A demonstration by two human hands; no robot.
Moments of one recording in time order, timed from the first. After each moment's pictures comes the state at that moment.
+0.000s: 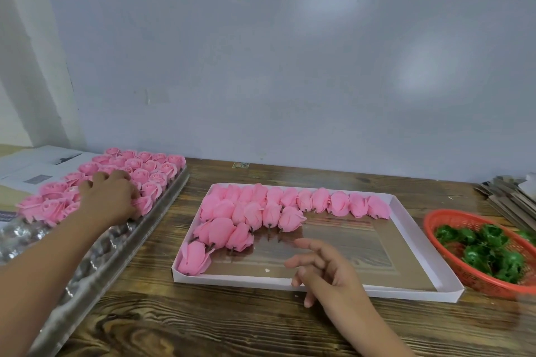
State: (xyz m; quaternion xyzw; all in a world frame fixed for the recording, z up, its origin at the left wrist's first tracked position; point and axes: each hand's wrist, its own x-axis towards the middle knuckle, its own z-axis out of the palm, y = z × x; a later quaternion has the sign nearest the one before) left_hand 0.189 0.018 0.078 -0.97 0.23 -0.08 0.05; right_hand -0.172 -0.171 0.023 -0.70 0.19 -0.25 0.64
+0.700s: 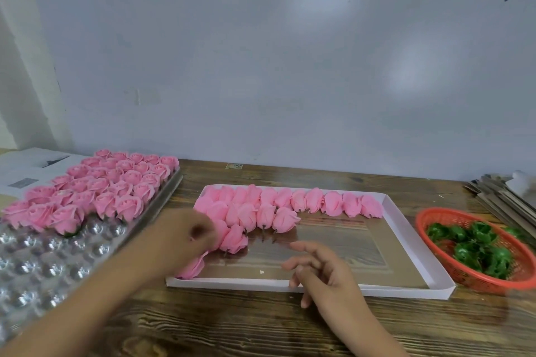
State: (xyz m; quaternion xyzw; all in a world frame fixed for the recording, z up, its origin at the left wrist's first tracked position) left_hand 0.044 -0.008 0.089 -0.86 0.46 0.06 -0.19; right_hand -0.172 -0.169 0.024 -0.70 0.21 -0.28 0.63
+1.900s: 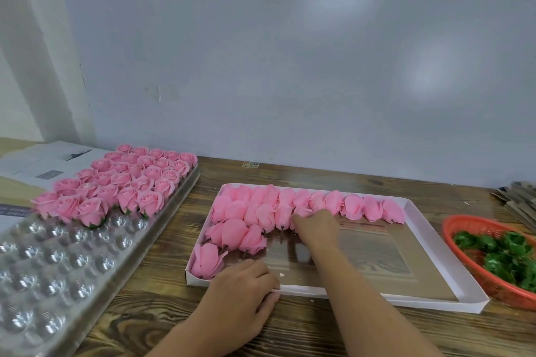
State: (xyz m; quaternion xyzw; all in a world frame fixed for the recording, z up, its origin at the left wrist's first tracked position) left_hand -0.014 -0.022 0.000 -0.73 0.63 -0.15 -0.22; right_hand -0.045 -0.227 0.017 -0.72 0.50 -0.24 0.43
